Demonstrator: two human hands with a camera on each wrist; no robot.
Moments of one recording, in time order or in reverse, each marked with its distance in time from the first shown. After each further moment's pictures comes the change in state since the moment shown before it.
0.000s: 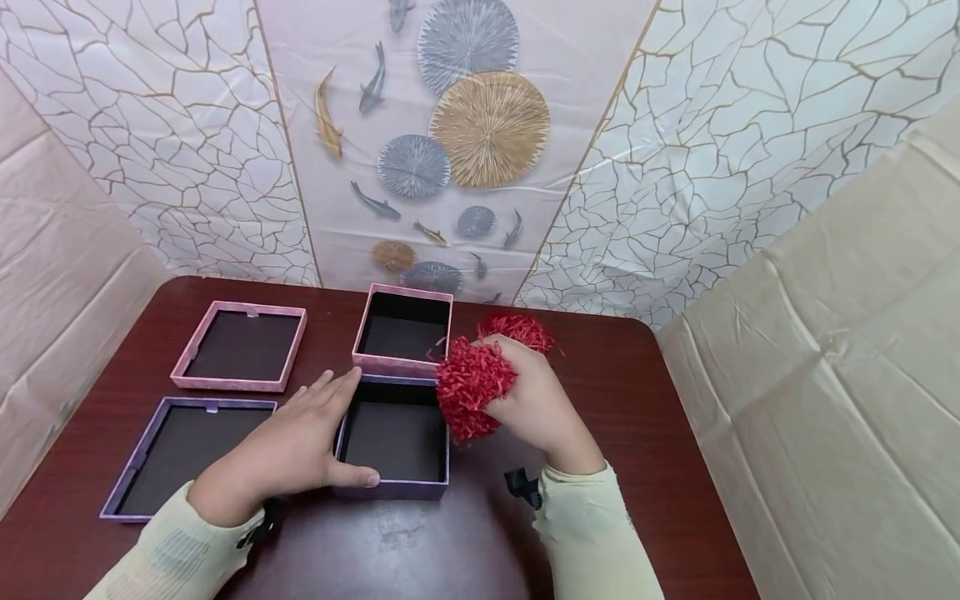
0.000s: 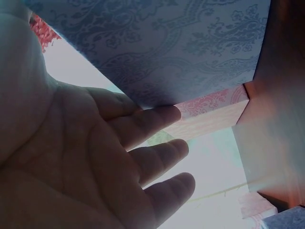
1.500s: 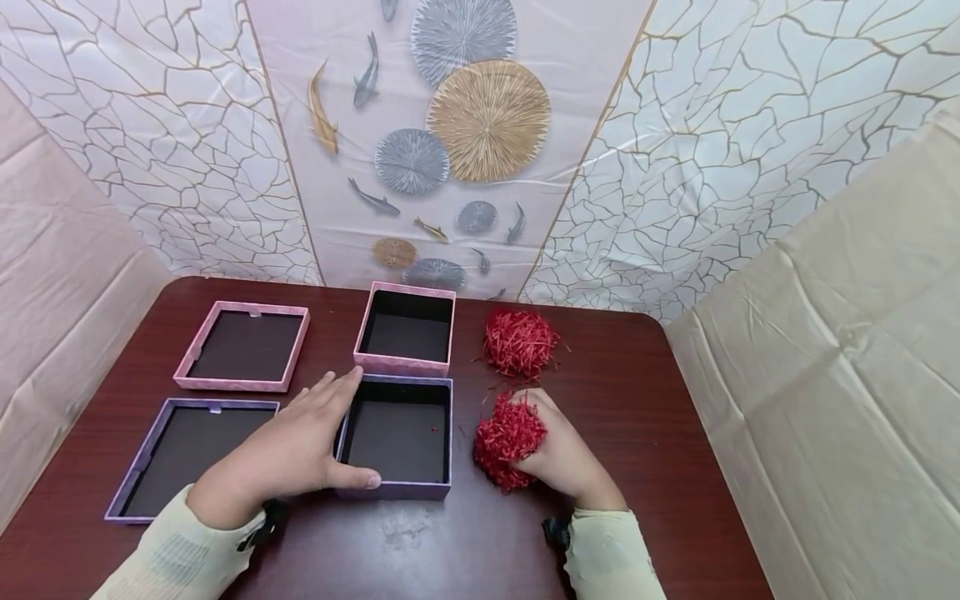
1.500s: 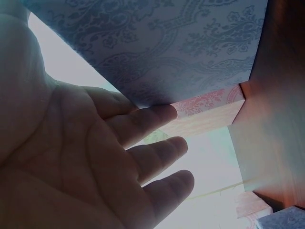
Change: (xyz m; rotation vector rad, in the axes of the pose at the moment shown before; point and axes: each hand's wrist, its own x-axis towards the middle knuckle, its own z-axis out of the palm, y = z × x) left_hand 0.001 0.000 0.003 -0.023 0.012 0.018; right_hand -0.066 0.130 0.022 0.006 -0.103 0.074
